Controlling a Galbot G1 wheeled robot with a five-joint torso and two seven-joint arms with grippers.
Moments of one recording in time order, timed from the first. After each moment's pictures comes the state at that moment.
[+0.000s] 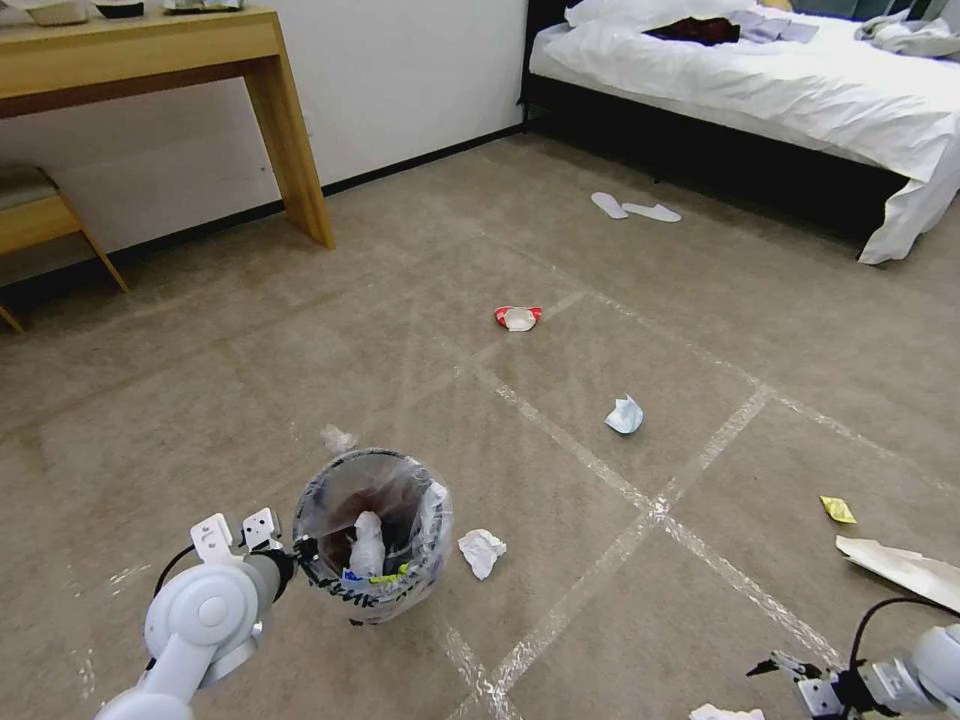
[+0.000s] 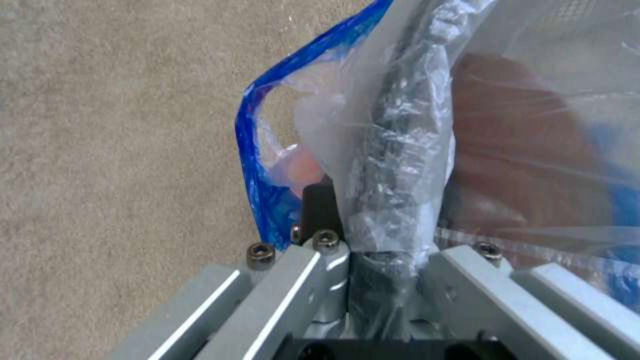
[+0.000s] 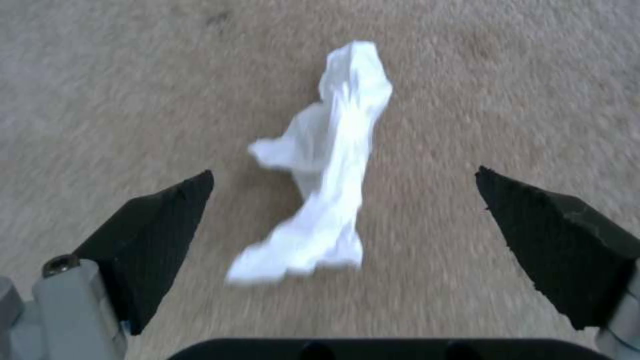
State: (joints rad) left arm 1.37 -1.10 -0.51 -2.04 -1.35 0.67 -0.82; right arm -1.03 0.75 0.16 0.75 -0.34 0.80 -1.01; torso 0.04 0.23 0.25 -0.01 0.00
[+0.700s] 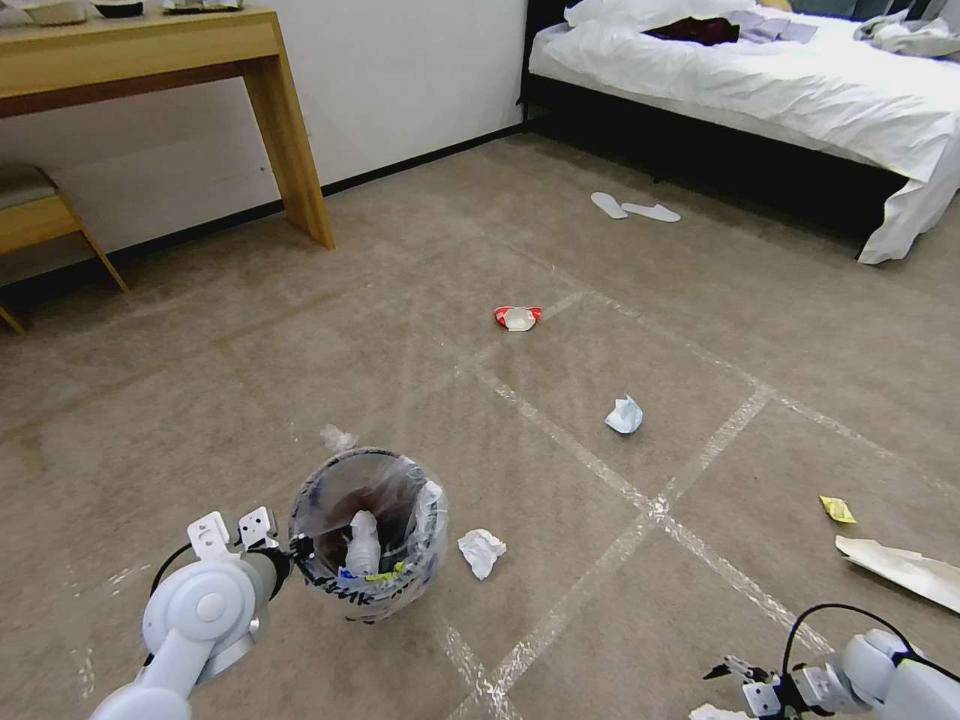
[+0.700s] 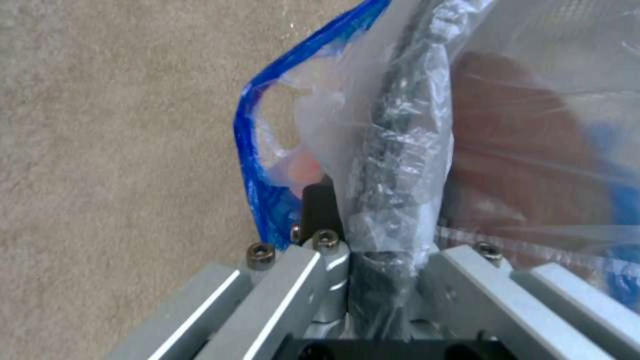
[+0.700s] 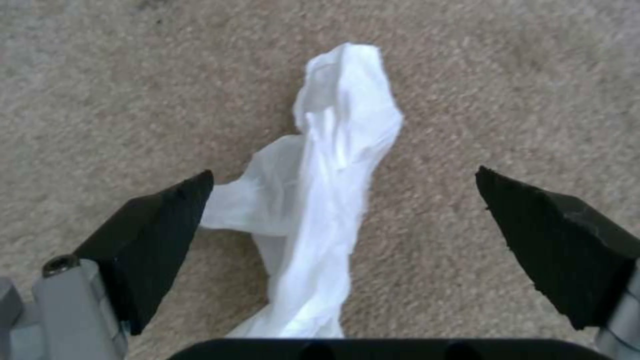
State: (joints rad) left arm 1.33 -1.09 -0.50 -2.01 -1.35 0.67 -0.82; right arm -0.92 0.87 0.09 0.58 -0.55 0.80 -0.86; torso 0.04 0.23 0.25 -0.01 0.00
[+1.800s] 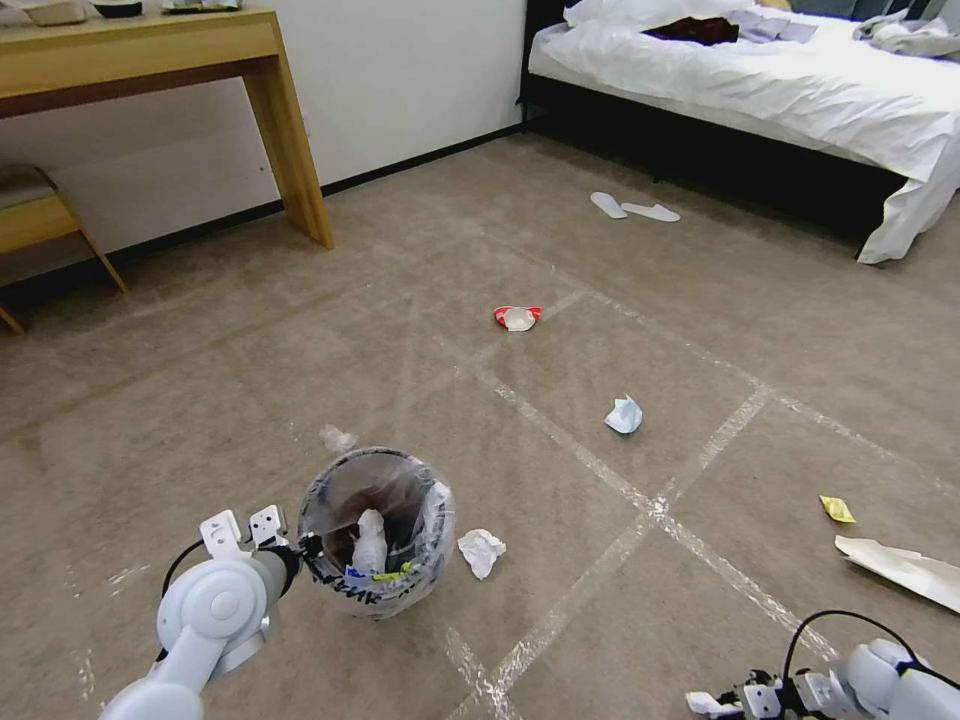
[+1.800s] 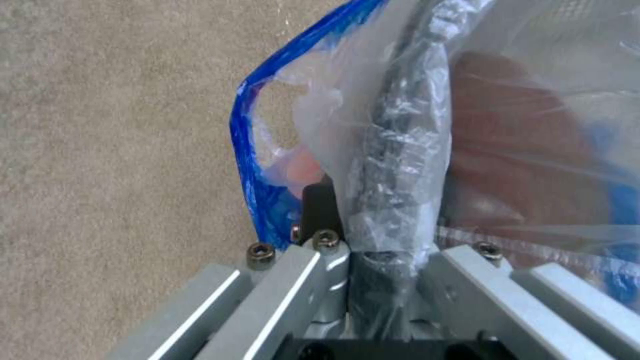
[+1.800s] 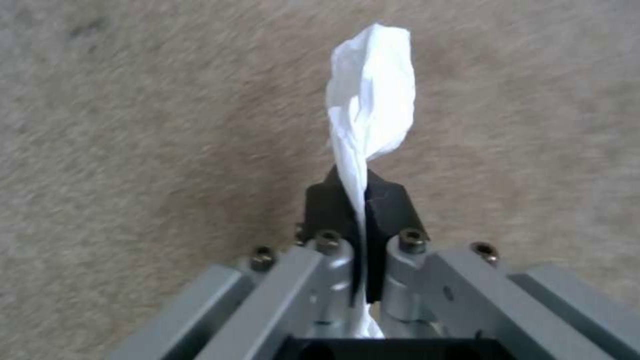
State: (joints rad) left arm 1.34 -1.09 -0.48 -2.01 -1.33 0.66 -0.81; right arm -0.97 0.85 0.17 0.66 -0.48 0.79 -0.84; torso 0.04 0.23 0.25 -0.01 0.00
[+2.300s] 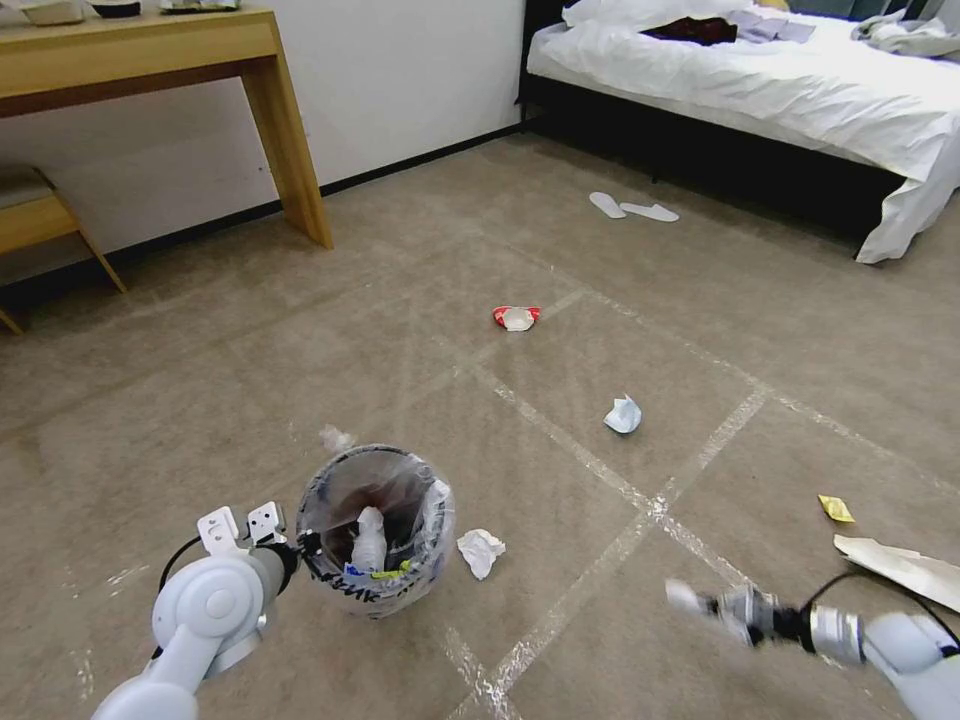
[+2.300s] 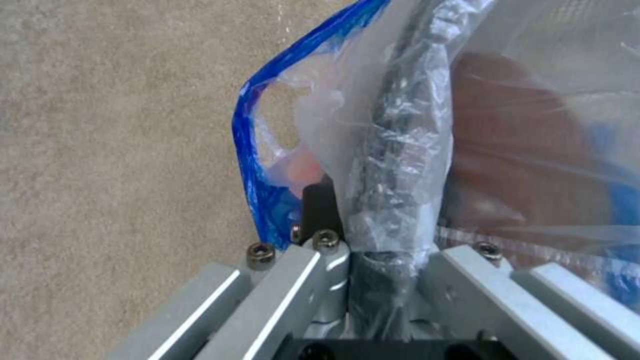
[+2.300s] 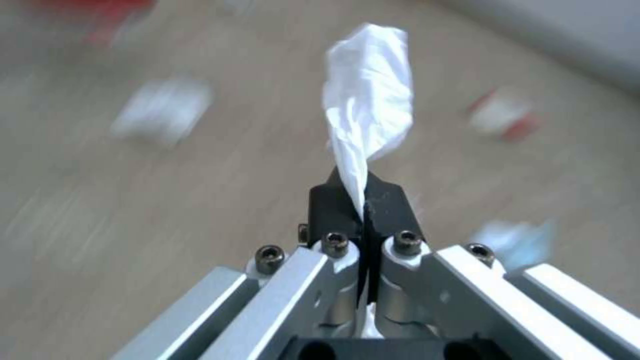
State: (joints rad) left arm 1.34 -1.06 -0.48 -2.03 -1.35 0.66 -0.82; right arm -1.00 0.76 0.25 0.98 0.44 0.73 -0.83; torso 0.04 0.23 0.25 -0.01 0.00
